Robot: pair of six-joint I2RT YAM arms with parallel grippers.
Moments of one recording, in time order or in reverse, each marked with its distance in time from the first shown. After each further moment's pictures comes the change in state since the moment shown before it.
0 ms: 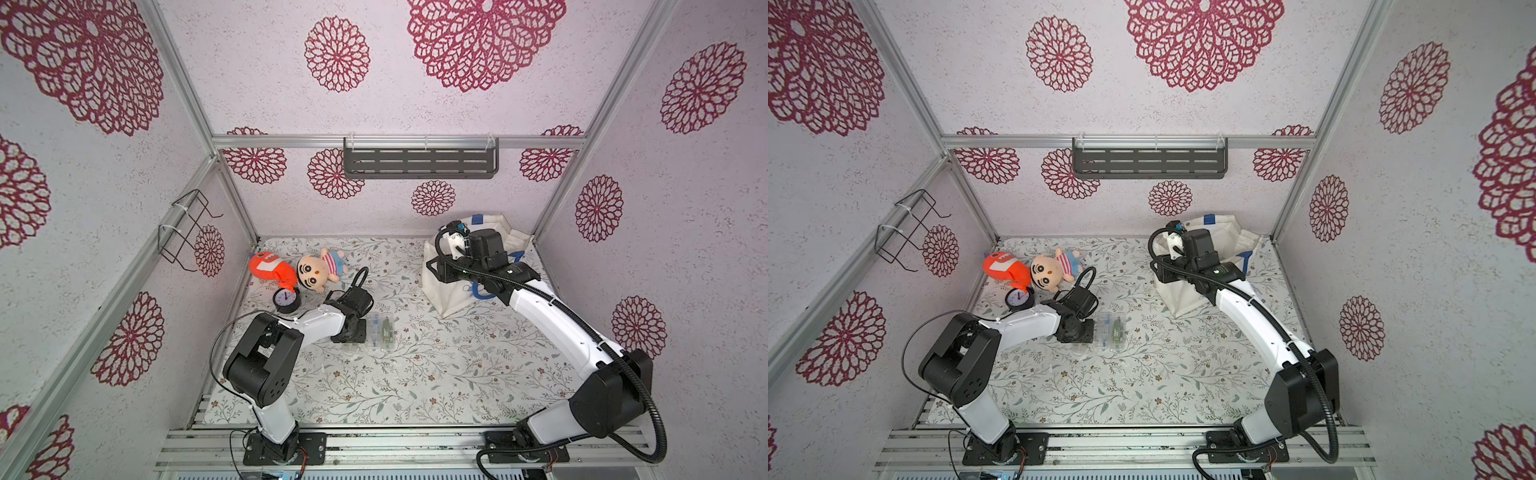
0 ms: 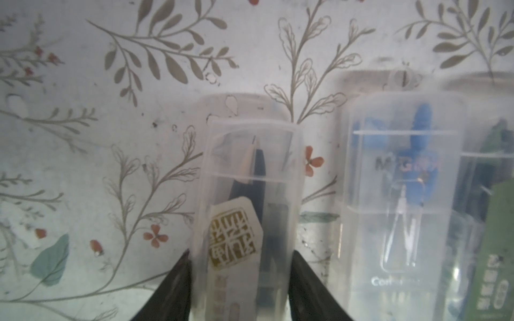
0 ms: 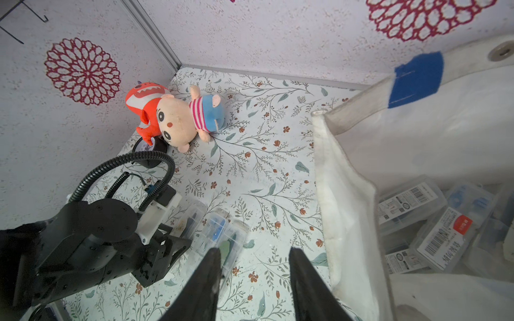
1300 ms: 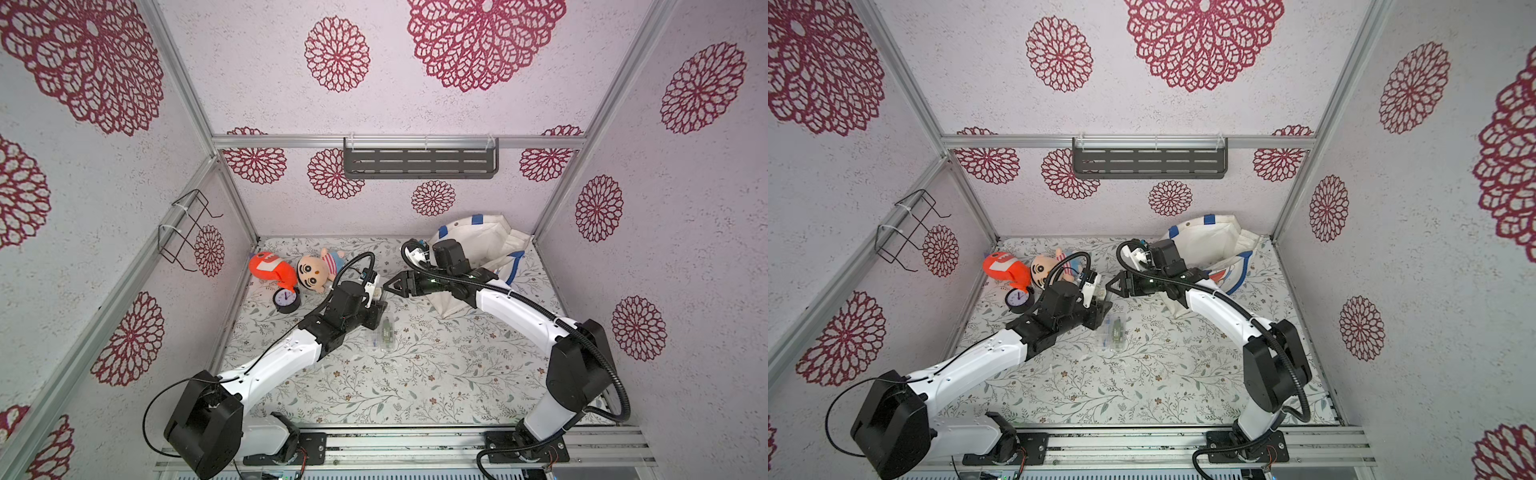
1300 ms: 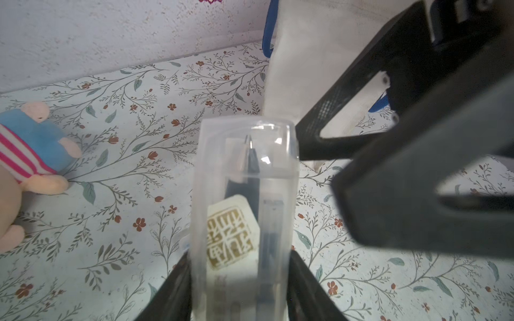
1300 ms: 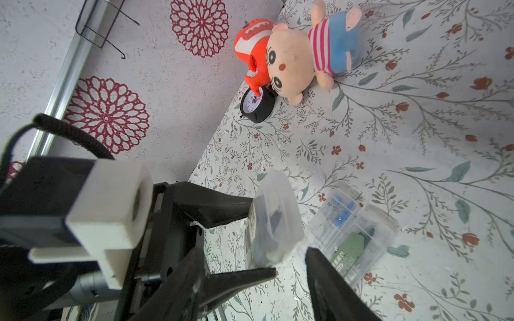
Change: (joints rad) left arm -0.105 -0.426 -0.131 0.441 0.136 0.351; right arm 0.138 0.194 -0.012 0.188 -0.414 0.243
